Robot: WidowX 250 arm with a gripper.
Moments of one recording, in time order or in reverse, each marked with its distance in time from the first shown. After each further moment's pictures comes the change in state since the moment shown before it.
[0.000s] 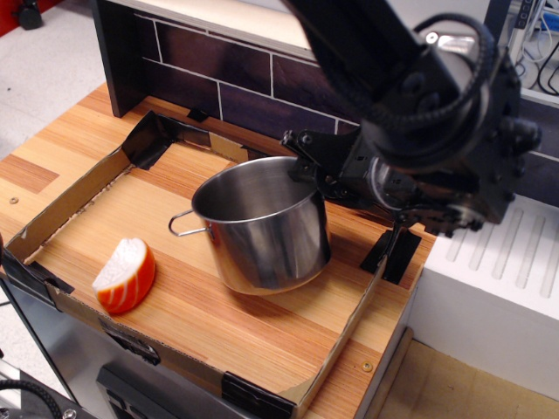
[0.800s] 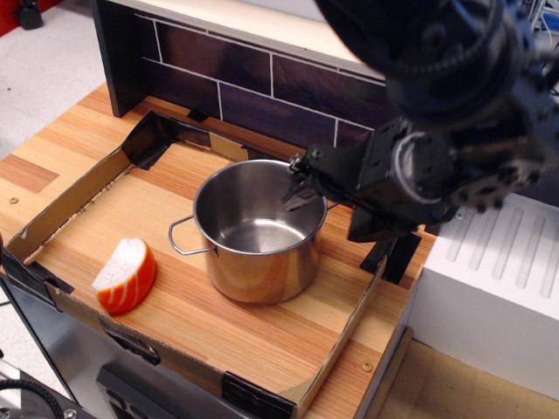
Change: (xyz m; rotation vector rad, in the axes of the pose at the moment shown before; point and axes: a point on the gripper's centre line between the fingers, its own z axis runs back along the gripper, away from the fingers) arm -0.015 0.002 0.022 -0.053 0.267 0.053
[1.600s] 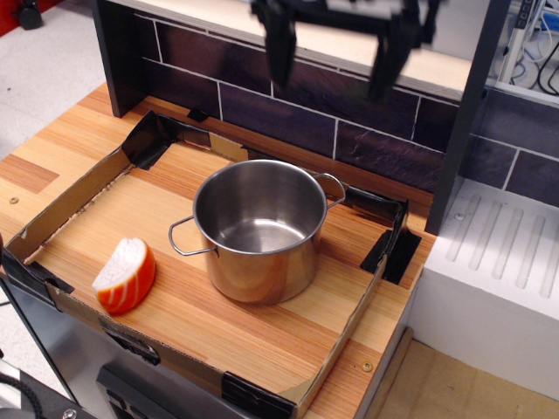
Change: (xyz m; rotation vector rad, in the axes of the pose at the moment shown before) arm 0.049 0.062 0.079 -0.433 0.413 0.023
